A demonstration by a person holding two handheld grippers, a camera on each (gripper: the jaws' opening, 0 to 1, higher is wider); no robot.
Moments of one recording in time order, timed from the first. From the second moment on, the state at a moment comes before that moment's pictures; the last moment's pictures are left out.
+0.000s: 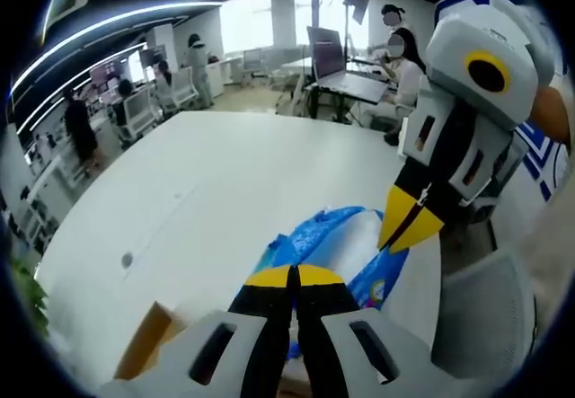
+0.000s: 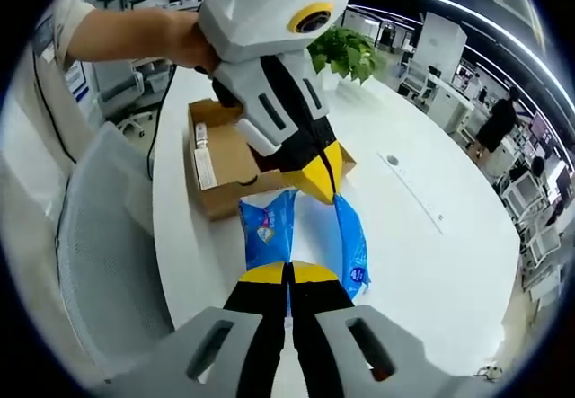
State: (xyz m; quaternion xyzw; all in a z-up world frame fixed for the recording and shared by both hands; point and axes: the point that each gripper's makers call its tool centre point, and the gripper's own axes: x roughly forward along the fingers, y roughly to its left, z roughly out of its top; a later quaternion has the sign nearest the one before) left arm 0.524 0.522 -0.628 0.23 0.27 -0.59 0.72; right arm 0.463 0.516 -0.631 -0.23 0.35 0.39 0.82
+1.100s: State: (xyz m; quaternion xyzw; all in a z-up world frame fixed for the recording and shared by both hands) left arm 0.529 0.440 -0.653 0.23 0.29 -0.63 0.68; right arm 0.475 0.423 -0.658 -0.25 0.39 0.36 0.81
